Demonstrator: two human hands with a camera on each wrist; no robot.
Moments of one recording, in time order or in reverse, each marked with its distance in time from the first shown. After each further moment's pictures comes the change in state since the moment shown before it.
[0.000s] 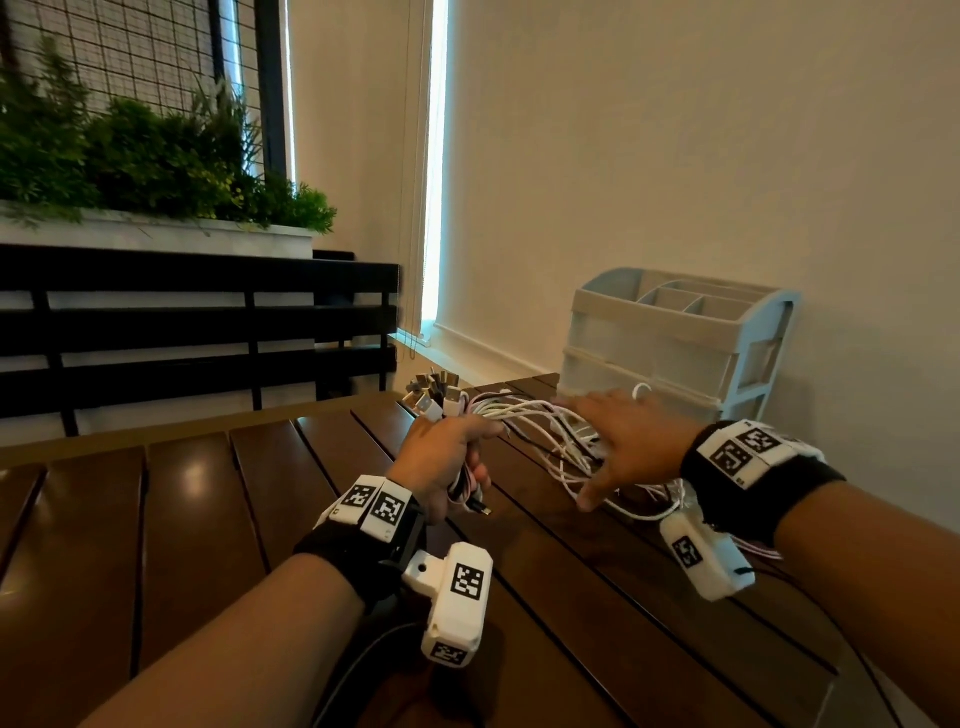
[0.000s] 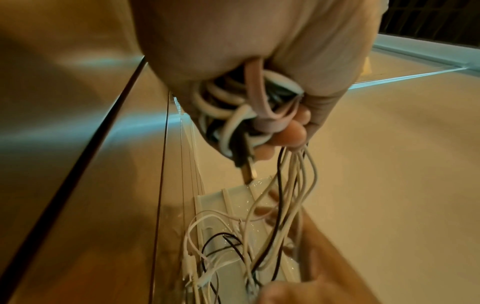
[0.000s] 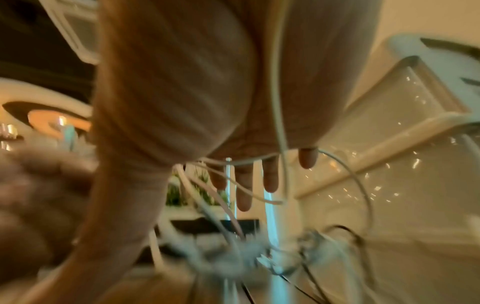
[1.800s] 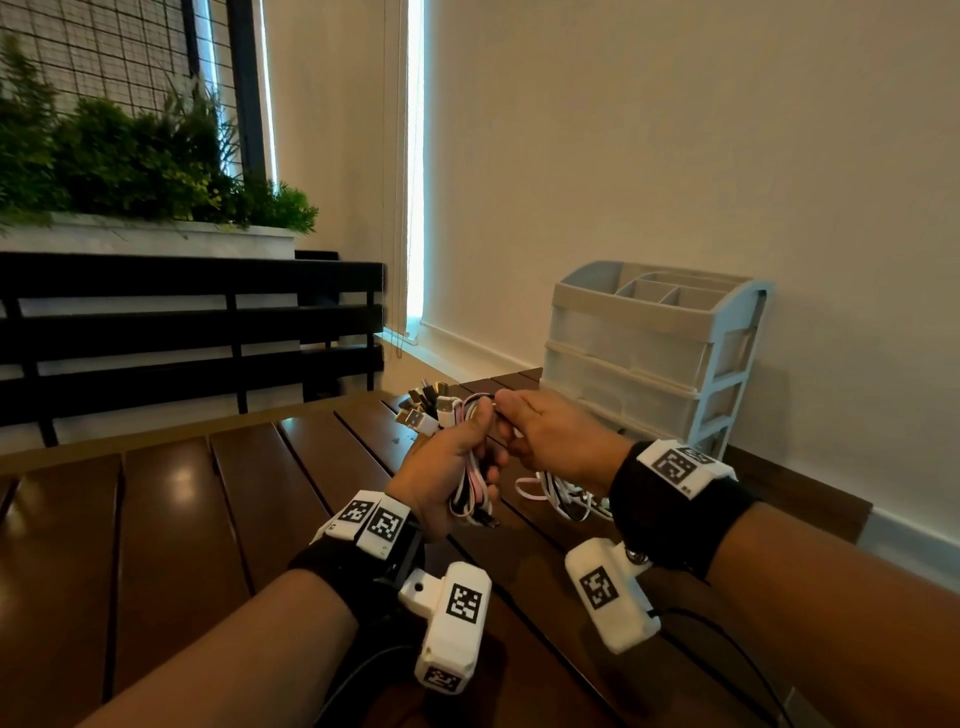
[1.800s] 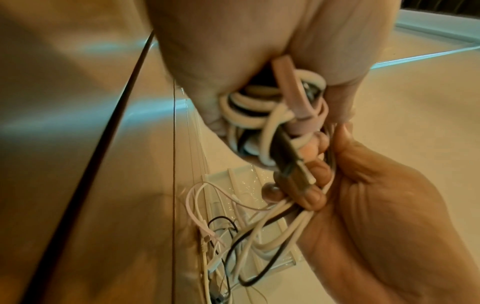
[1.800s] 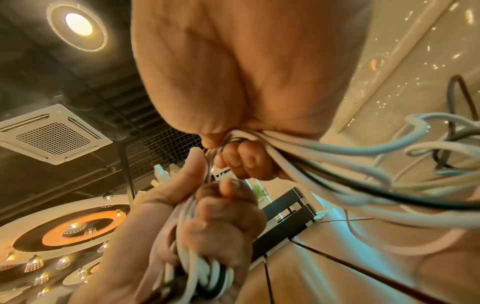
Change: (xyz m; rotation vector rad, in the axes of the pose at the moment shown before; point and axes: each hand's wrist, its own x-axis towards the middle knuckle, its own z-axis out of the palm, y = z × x) left_hand -0.013 -0.008 0.019 -0.162 -0.281 -0.018; right_hand 0.007 -0.063 0.014 1.022 0.195 -0.098
